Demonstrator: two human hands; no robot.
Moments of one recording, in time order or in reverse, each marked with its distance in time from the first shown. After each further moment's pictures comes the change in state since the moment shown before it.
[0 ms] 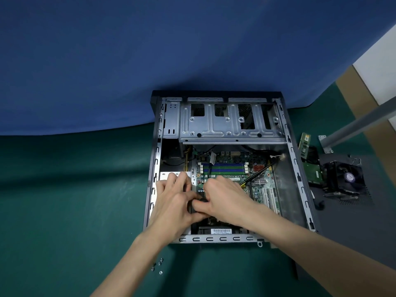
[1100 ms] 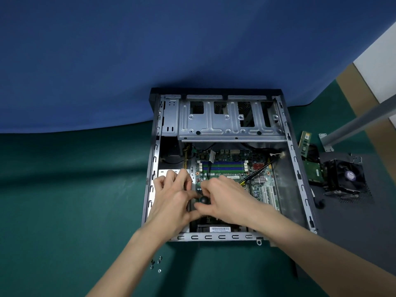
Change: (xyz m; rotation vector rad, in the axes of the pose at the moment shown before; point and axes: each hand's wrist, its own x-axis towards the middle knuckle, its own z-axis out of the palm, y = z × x) left_hand -0.001 -0.001 0.000 0.058 -0.028 0.022; right_hand -0.002 0.013 0.008 0.040 -0.002 -0.054
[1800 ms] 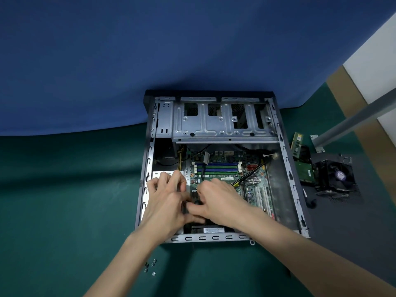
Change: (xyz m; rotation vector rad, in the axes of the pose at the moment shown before) left_hand 0.002 0.001 0.002 -0.004 0.012 -0.011; right_hand -0.002 -0.003 0.003 -0.029 0.010 0.032
